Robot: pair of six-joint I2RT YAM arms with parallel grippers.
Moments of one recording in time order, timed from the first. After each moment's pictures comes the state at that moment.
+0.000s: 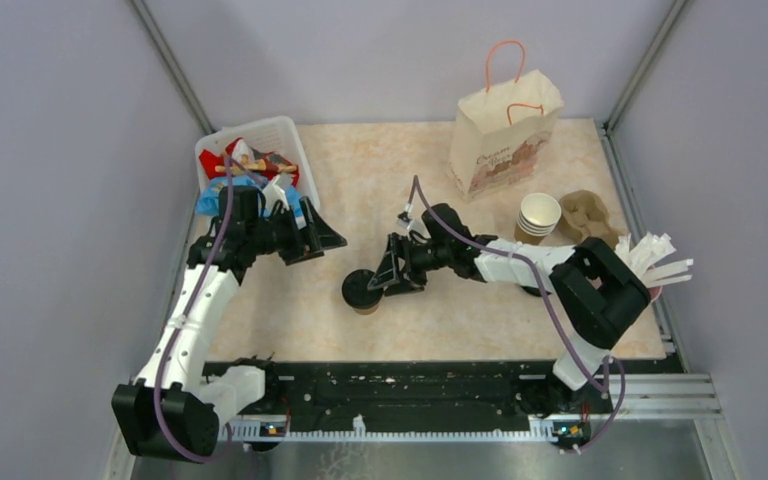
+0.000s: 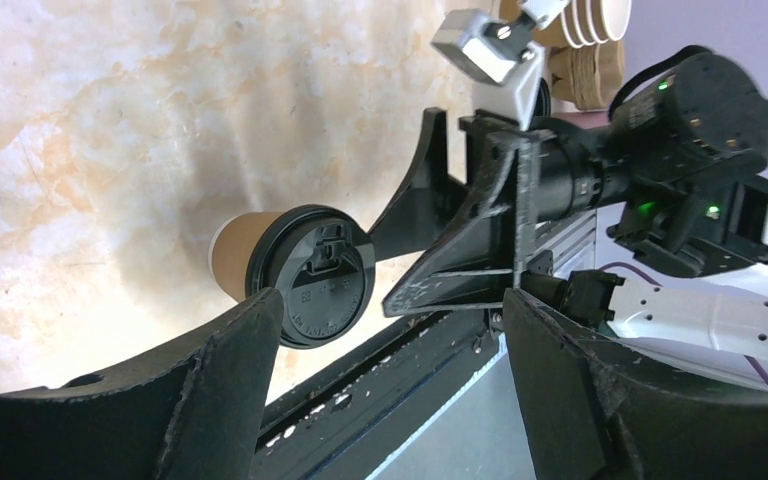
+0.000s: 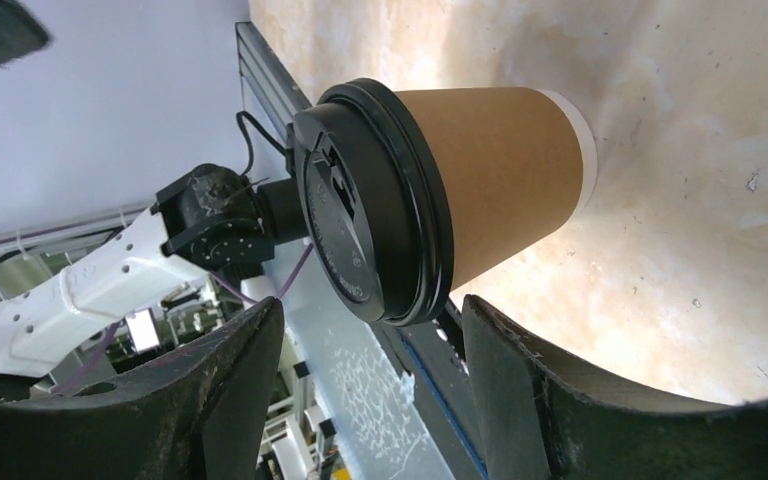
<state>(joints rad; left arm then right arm) -0.10 1.05 0.95 -0.63 0.67 -0.52 0.75 1.69 0.92 0.11 -0.71 0.92</state>
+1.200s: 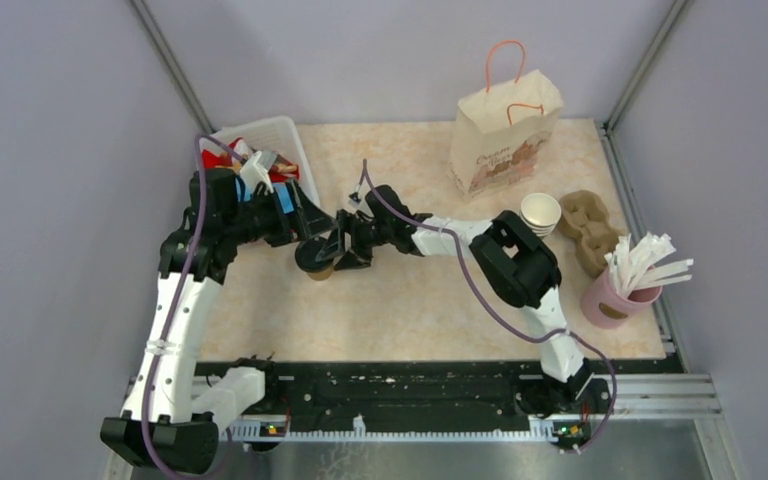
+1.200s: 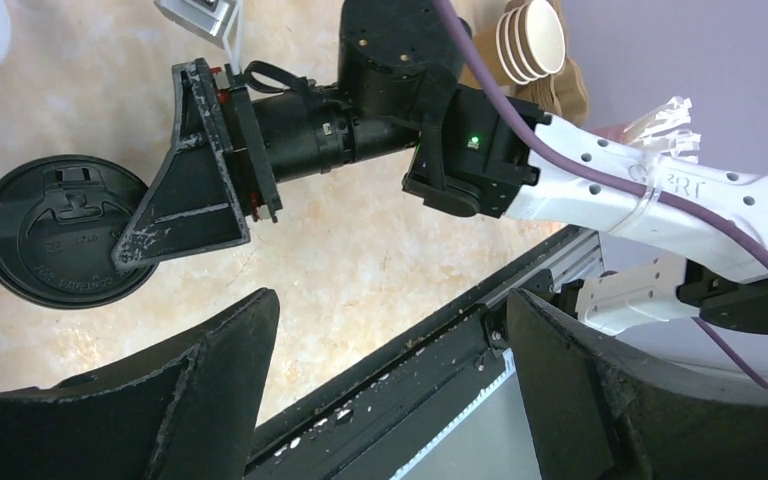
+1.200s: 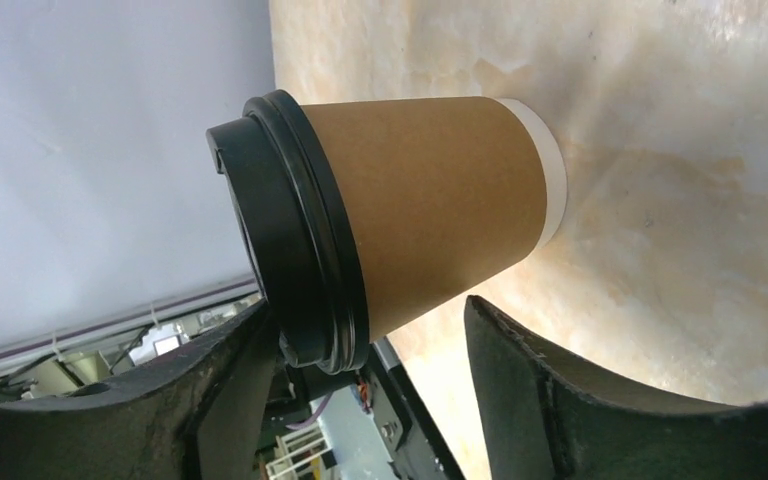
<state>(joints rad) -0.10 1.00 1.19 -0.77 0.64 -0.47 0.82 2.19 1.46 0.17 -0.65 1.05</state>
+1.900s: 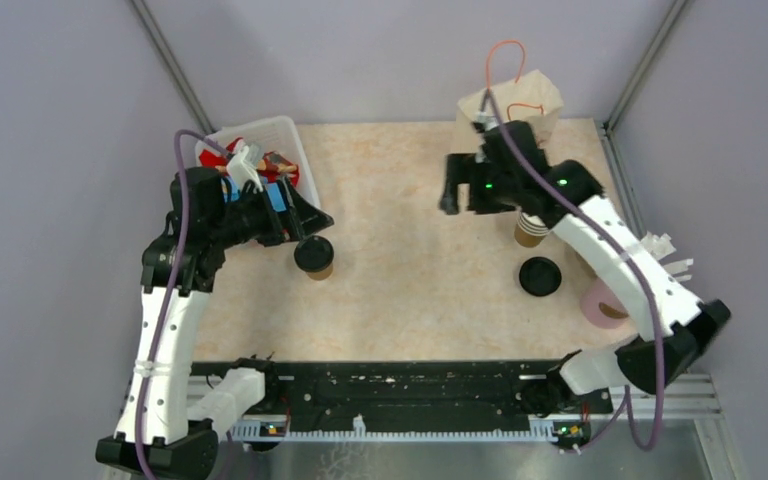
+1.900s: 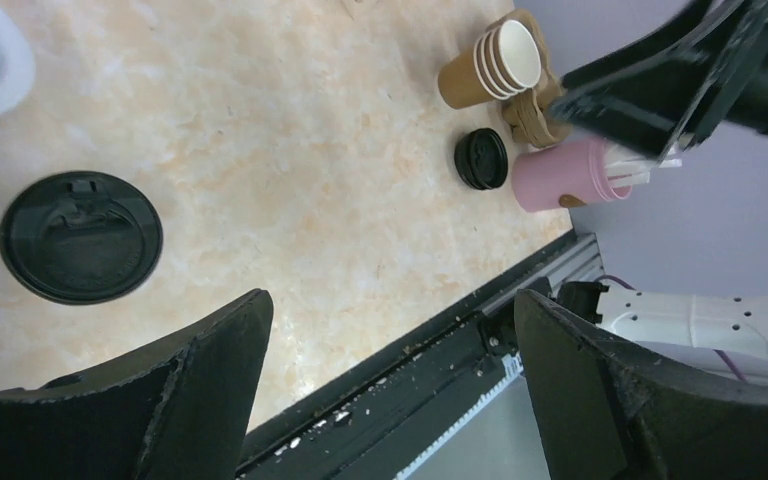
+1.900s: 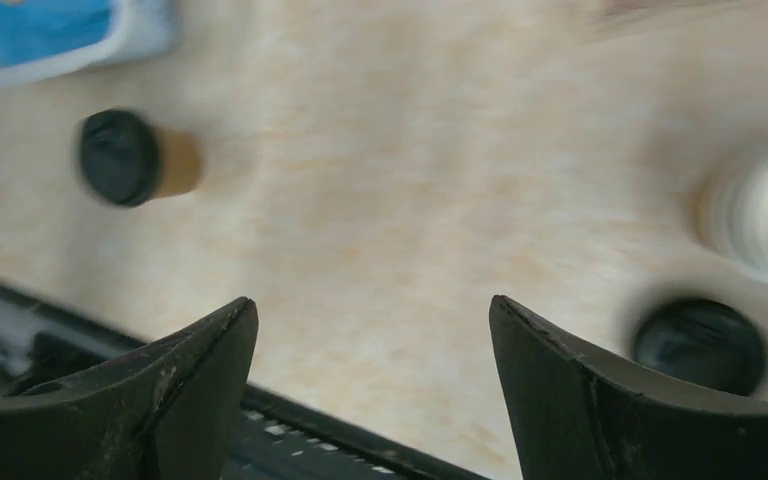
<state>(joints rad) -0.10 0.97 1.33 -0.87 0.60 -0.44 0.67 1.47 1.59 -0.88 -0.03 0.48</state>
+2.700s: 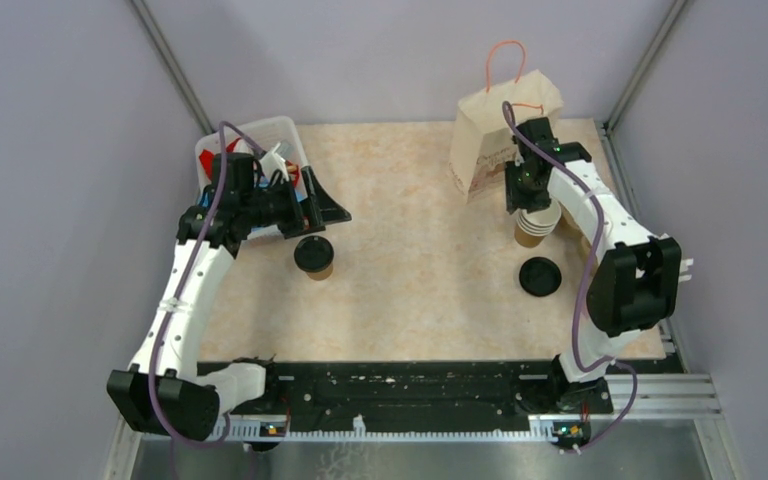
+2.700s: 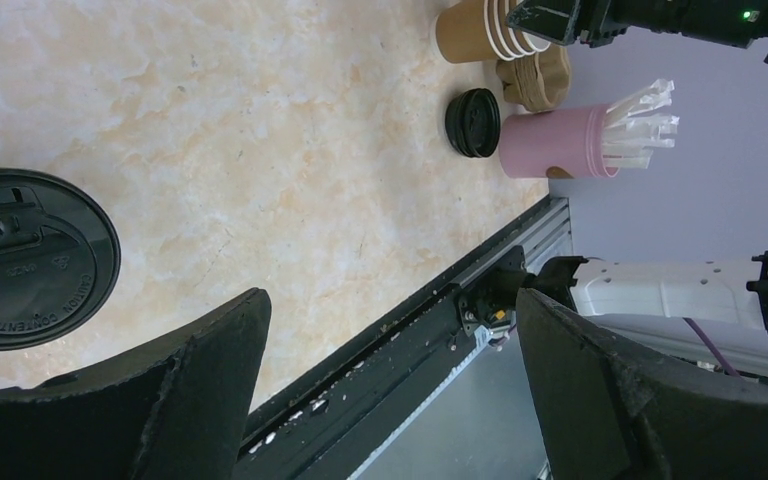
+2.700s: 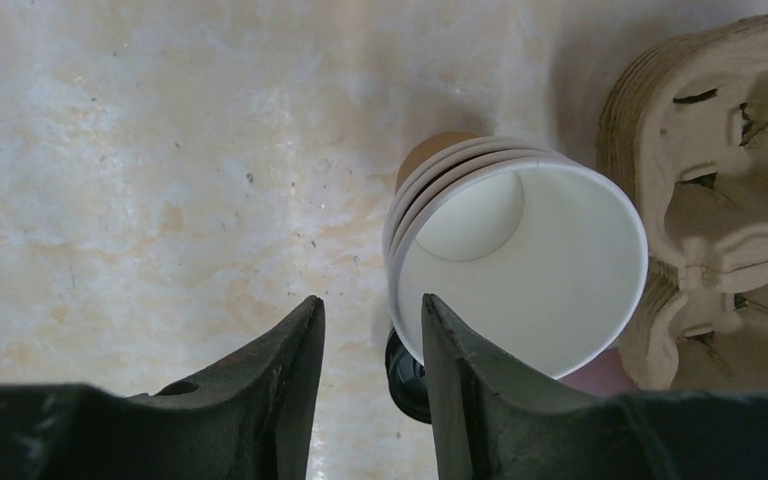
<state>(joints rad) -0.13 1.16 1.24 -0.75 0.71 -0.49 0.22 1.68 1.52 -0.93 0.14 0.16</state>
